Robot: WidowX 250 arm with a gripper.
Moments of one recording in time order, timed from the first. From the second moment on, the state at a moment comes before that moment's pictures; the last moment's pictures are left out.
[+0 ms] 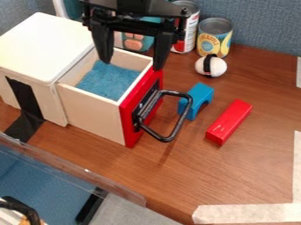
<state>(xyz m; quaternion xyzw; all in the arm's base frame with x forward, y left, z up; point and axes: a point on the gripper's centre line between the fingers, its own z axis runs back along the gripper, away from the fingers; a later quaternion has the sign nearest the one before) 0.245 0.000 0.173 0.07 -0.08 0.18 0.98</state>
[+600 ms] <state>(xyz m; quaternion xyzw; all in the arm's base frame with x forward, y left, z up) 0.279 -0.004 0.164 0.03 -0.12 -0.03 0.99</state>
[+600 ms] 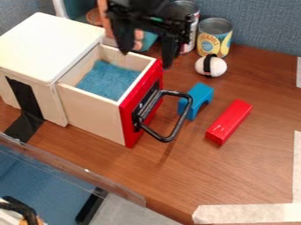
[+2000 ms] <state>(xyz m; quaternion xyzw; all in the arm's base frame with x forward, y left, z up) 0.396 -0.066 0.086 0.03 -0.13 -0.16 0.98</state>
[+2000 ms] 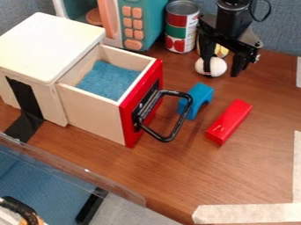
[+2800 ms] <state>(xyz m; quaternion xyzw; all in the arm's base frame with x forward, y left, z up) 0.400 -0.040 0.060 0.04 -0.11 -0.14 0.98</state>
